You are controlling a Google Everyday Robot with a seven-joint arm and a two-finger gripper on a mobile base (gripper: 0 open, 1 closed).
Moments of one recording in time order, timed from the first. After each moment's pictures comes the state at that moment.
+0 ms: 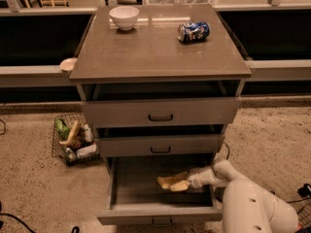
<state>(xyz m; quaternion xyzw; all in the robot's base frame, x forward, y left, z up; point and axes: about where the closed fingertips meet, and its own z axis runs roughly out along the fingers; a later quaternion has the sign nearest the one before) 0.605 -0.107 0.200 -0.38 0.78 0.42 0.25</state>
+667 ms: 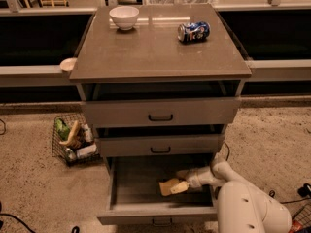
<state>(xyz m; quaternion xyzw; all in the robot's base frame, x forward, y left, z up) 0.608 -0.102 0.189 -0.39 0.78 0.43 0.25</state>
